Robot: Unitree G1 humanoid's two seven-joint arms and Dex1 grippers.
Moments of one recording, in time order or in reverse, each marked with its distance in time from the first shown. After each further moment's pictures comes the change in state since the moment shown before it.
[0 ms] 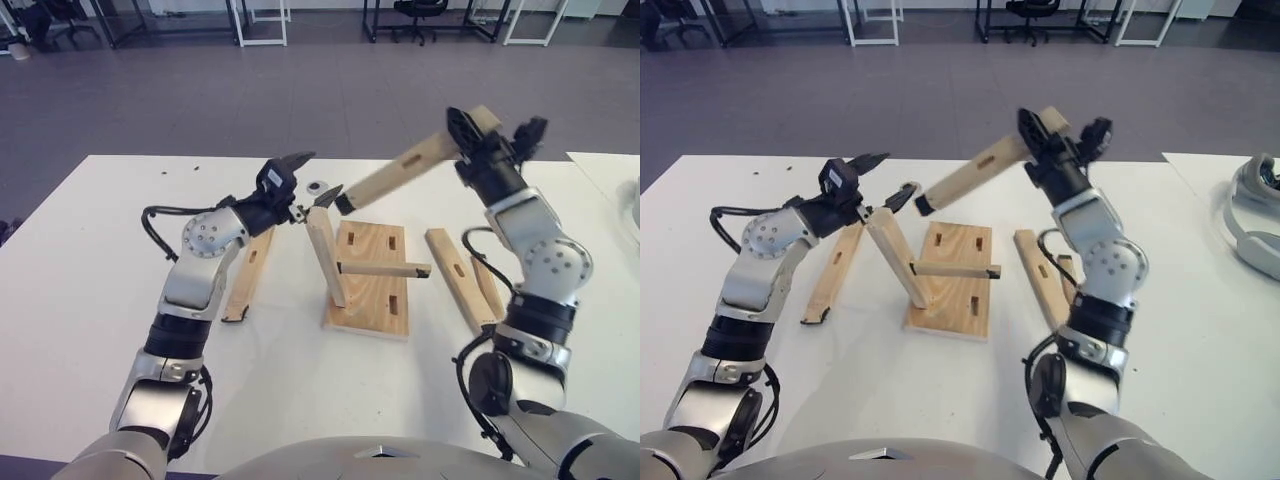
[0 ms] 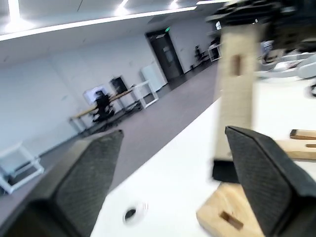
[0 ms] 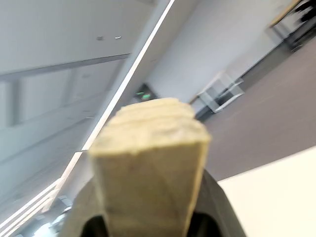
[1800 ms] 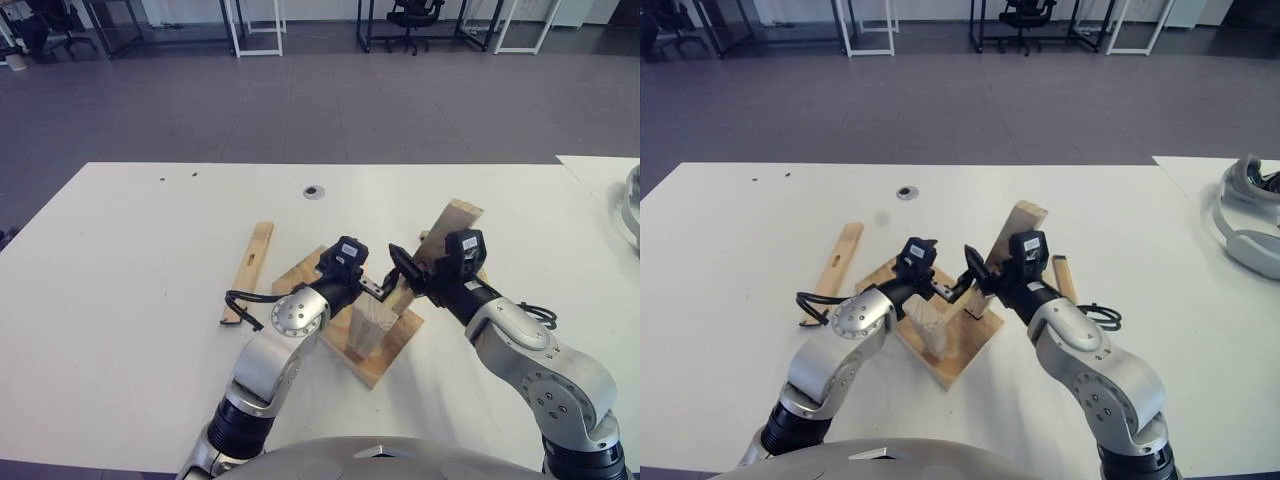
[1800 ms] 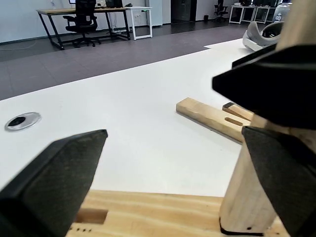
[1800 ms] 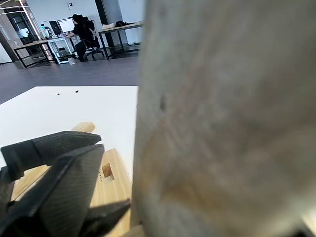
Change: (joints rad) left arm 0.236 -0.313 -0.320 -0.301 0.113 0.530 0.377; right arm 0.474 -0.219 0.539 -0.567 -0.311 0.092 -0.207
